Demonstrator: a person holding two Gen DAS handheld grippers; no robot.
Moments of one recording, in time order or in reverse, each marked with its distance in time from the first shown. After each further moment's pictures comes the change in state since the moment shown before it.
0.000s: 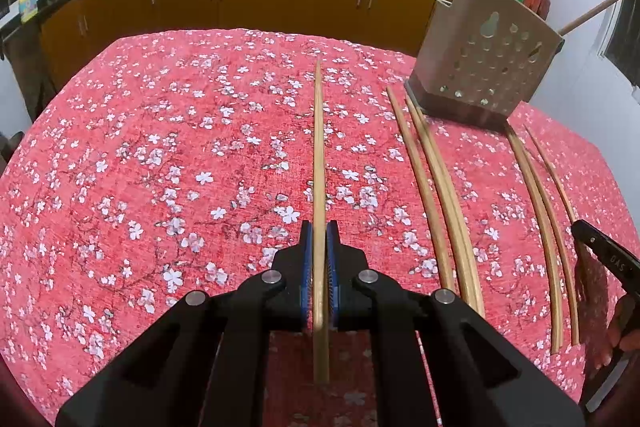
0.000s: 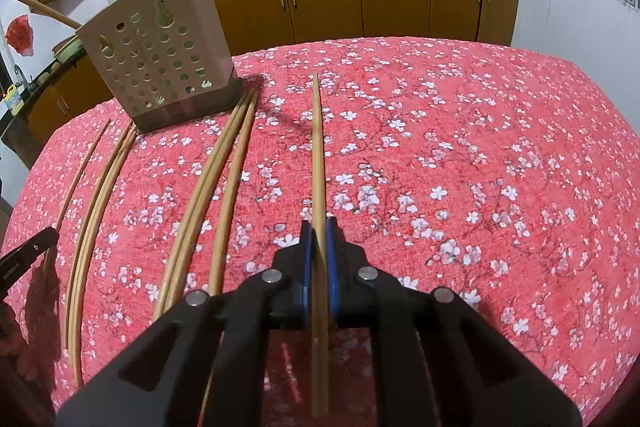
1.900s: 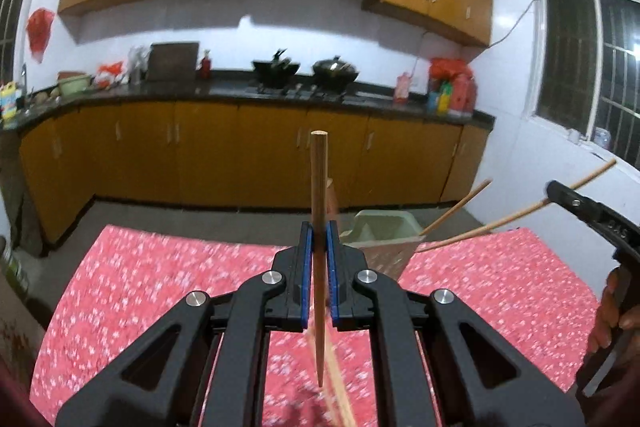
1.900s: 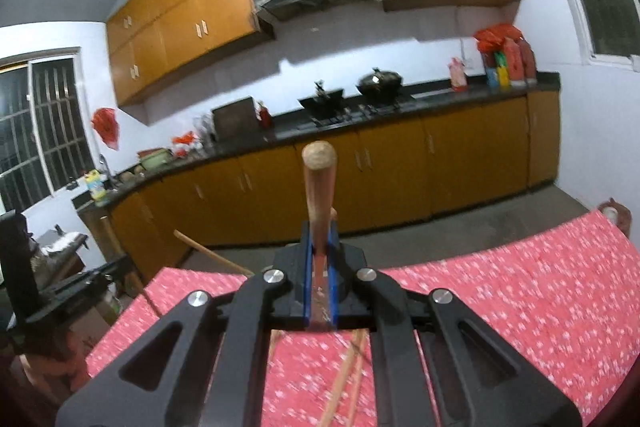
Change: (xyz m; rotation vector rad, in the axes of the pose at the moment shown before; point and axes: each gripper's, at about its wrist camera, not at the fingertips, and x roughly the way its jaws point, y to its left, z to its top) left arm -0.174 -0.056 0.108 0.130 -0.466 -0.176; right arm -0.203 0.035 0.118 -0.039 -0.524 0.286
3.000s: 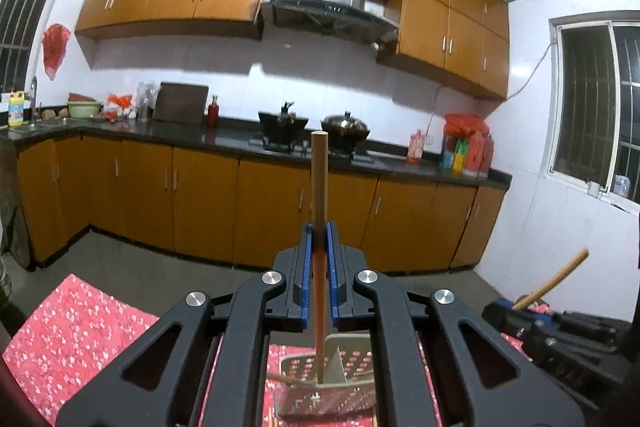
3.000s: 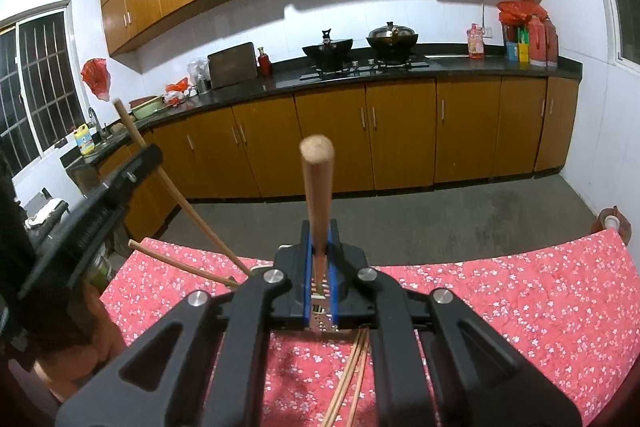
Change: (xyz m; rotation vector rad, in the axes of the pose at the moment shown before) left arm 0.091 -0.037 0.044 -0.069 -0.188 0.064; right arm 0.114 0.015 0.025 -0.060 0.213 -0.026
